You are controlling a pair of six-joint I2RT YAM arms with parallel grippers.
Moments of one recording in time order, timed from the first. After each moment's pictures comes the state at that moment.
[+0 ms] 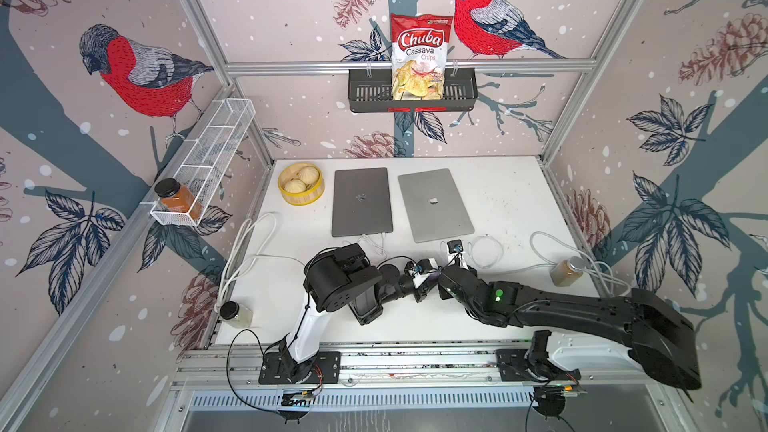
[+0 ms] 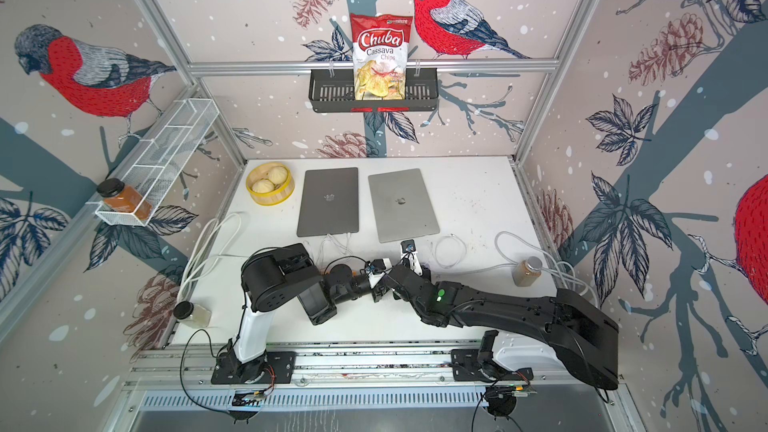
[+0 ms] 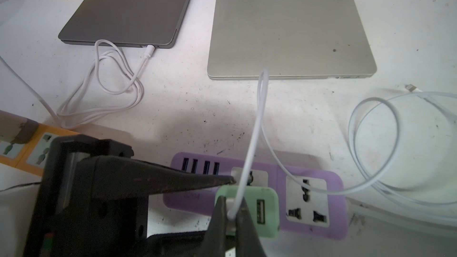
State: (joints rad) left arm -0.94 2.08 0.48 1.50 0.30 0.11; right arm 1.15 1.21 0.55 -0.18 0.54 0.66
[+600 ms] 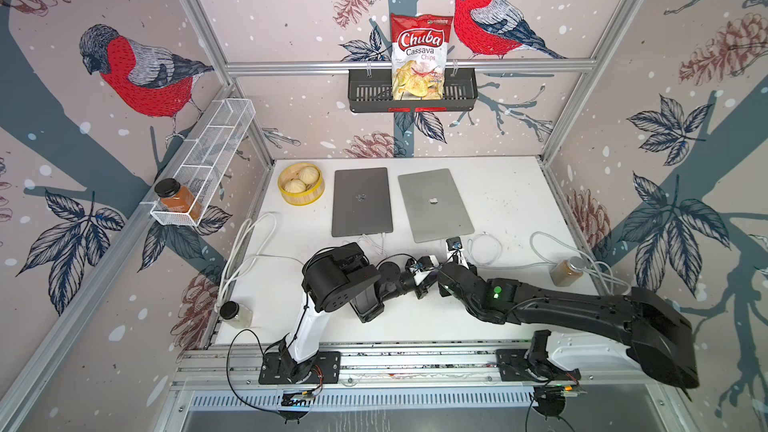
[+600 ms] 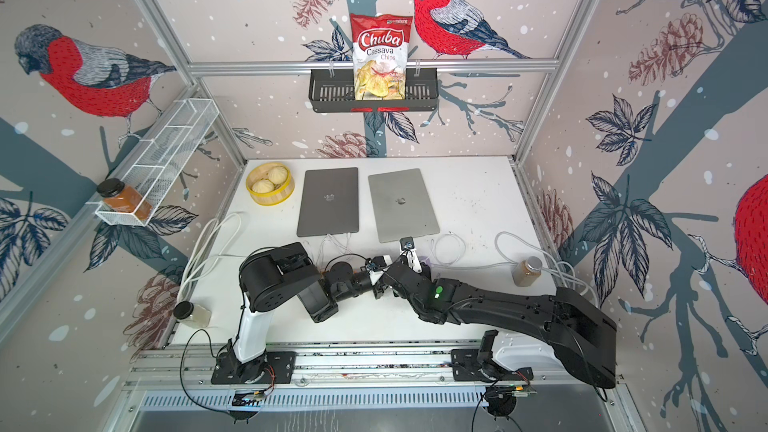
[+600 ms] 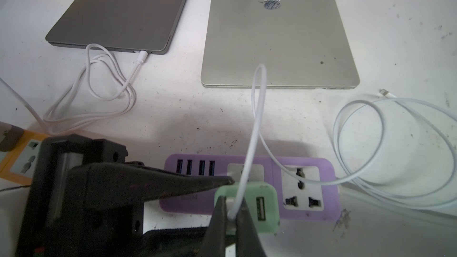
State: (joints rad) left arm -0.93 2.07 0.51 1.48 0.29 0.11; right arm 1.15 1.23 0.59 -0.23 0.58 0.63
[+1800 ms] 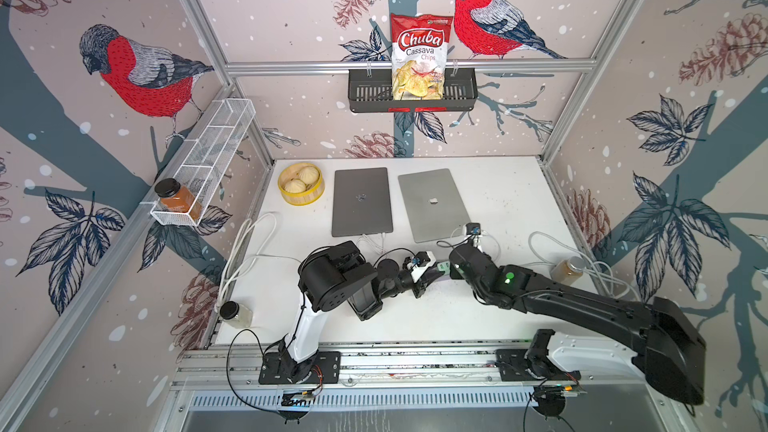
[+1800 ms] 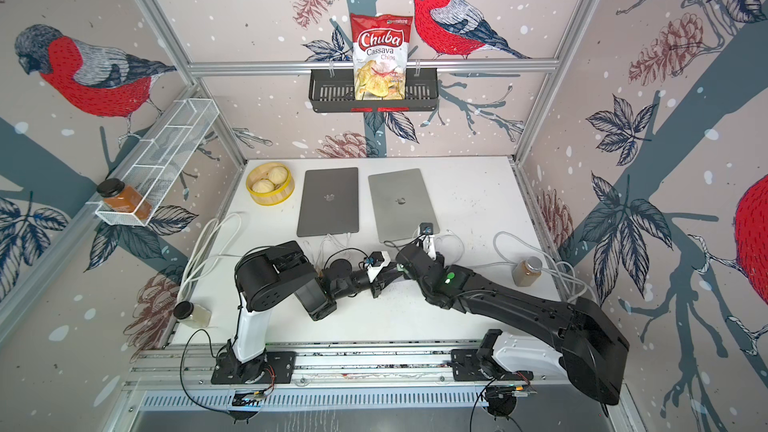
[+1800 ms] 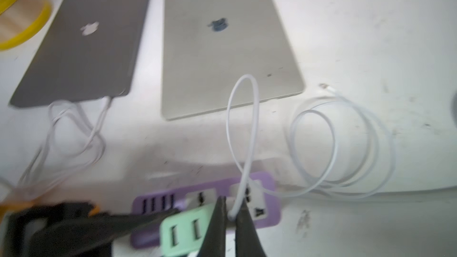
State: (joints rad) left arm -0.90 2.04 0.48 1.43 0.31 0.03; right arm 0.90 1.13 0.66 -0.39 0.57 0.70
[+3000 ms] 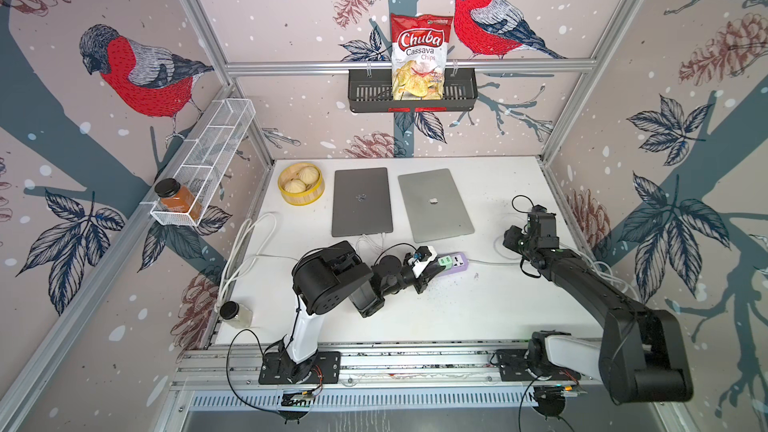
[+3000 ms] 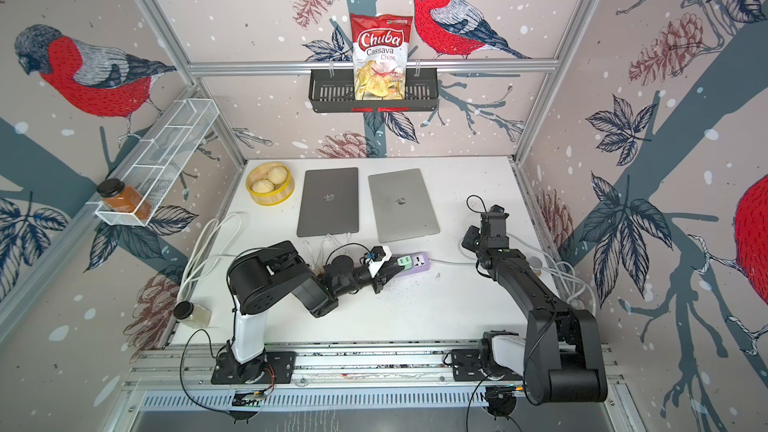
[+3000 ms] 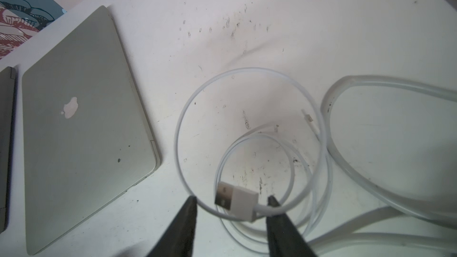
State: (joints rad) left arm -0.90 2.00 0.53 1.33 0.28 0.02; right arm 0.06 1.22 0.57 -0.14 0.02 0.40
